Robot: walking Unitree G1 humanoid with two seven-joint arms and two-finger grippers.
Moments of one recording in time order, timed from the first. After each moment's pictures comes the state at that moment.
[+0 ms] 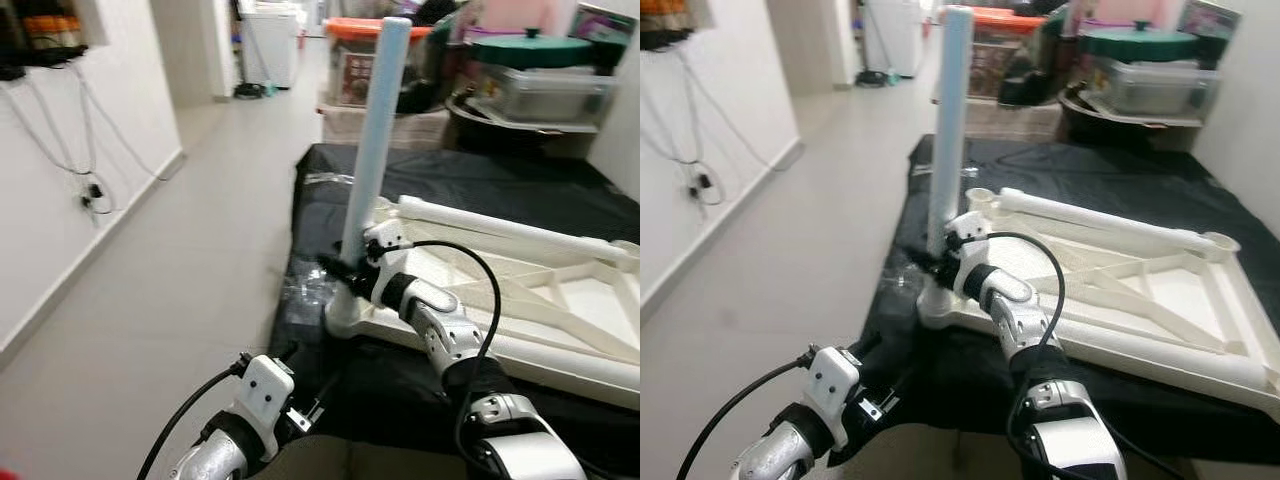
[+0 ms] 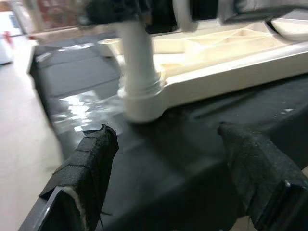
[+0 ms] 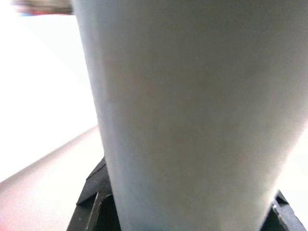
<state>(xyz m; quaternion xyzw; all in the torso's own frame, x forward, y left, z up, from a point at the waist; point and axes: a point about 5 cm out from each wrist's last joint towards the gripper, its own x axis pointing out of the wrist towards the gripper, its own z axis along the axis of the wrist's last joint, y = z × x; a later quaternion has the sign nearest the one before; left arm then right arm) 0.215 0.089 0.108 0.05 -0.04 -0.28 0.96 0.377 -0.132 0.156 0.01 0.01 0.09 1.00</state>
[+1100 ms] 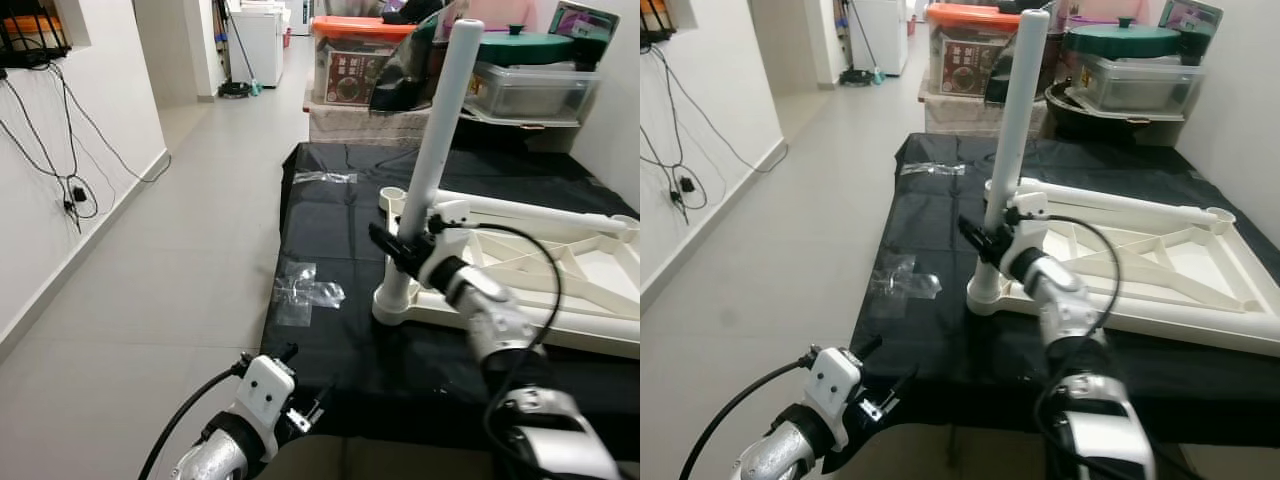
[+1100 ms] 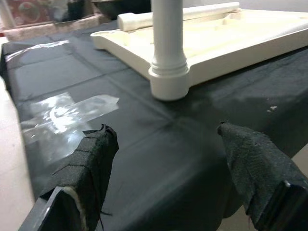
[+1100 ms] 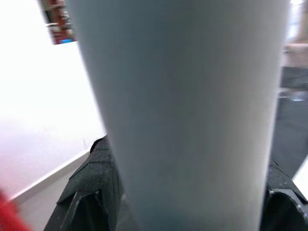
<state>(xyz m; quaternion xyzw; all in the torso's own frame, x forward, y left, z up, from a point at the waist) 0.218 0.089 0.106 0.05 -0.03 -0.29 0.96 0.372 -0.160 0.184 0.06 -0.01 0.36 0.93</state>
